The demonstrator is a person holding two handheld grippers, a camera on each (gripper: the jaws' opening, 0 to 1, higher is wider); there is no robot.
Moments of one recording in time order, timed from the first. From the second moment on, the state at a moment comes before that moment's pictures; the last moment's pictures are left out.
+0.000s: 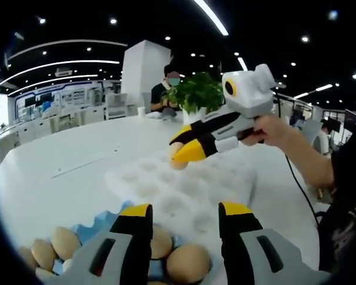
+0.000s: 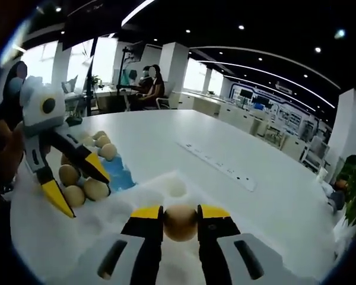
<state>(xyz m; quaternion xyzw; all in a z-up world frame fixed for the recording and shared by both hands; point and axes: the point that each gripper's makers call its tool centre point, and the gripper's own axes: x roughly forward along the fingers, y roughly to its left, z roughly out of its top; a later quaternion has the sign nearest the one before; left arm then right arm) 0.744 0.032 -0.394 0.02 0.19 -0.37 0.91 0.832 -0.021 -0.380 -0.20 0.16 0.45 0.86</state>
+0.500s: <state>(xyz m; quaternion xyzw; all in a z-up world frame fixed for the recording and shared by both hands) 0.742 0.051 -0.399 0.01 0.19 -0.35 0.92 0.824 -0.001 -0.378 -0.20 0.16 0.46 0.85</state>
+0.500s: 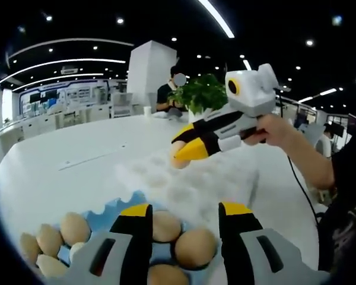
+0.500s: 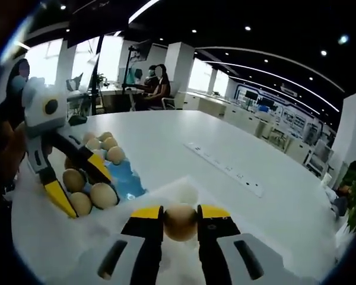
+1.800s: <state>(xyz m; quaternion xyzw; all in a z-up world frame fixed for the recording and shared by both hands) 0.732 0.092 -0.391 -0.01 0.18 -0.32 0.93 0.812 0.071 -0.376 -0.21 0.15 0.50 0.82</state>
